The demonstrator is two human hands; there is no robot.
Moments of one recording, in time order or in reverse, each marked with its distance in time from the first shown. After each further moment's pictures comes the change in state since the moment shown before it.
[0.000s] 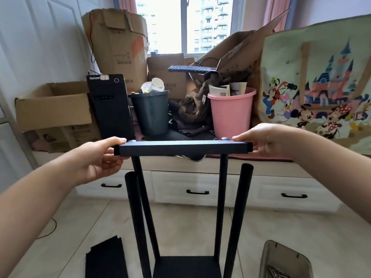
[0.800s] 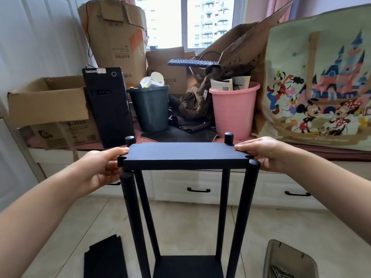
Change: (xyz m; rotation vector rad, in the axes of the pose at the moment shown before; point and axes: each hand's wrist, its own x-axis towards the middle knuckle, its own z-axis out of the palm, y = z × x) left_hand 0.024 -0.037 0.001 0.033 -0.006 0.069; right_hand 0.030 0.050 0.016 0.230 -0.015 -0.080
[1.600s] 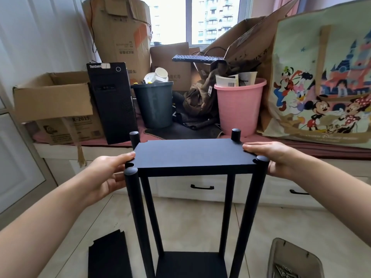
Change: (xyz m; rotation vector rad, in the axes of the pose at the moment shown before) left_hand -0.008 -0.025 0.003 -0.072 -0.057 -0.015; right_hand -0.007 0.017 0.002 0.122 0.028 0.010
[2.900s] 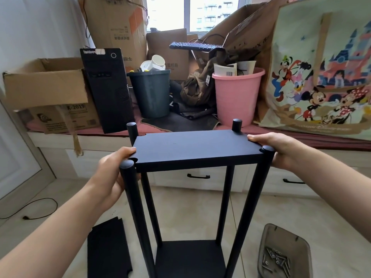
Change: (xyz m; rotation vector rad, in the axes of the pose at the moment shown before) left_hand -0.021 -0.031 0.022 -0.166 0.048 0.100; right_hand -0.015 -0.001 -0.005 0.037 0.066 0.092
